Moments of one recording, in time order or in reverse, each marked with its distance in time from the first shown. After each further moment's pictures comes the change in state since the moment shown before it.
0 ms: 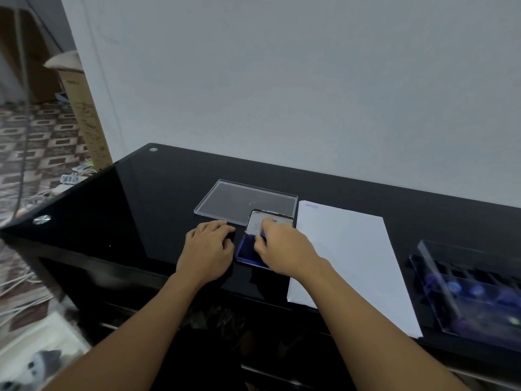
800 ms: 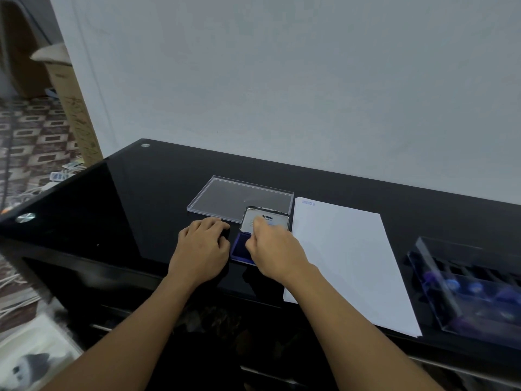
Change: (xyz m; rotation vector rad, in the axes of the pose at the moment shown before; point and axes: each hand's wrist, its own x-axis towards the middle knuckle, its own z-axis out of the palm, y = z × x) left_hand 0.000 0.002 0.003 0.027 0.000 0.001; right_hand -0.004 -0.008 0.011 0.043 0.057 0.004
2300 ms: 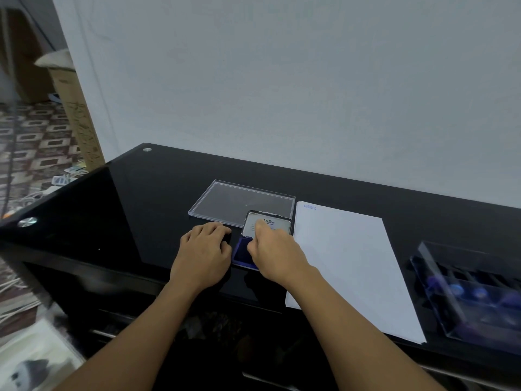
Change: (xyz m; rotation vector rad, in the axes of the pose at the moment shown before) left_hand -0.001 0.000 0.001 0.012 -0.003 -0.007; right_hand 0.005 0.000 0.002 0.044 -0.031 0.058
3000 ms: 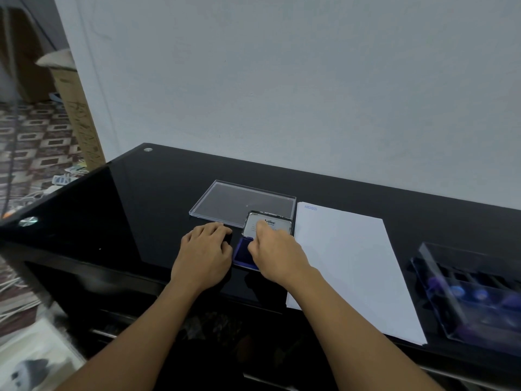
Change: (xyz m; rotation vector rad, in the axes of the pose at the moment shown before) left_hand 0.000 -0.001 0.001 -0.005 -0.003 0.007; right_hand 0.001 0.001 0.003 -0.018 0.030 -0.015
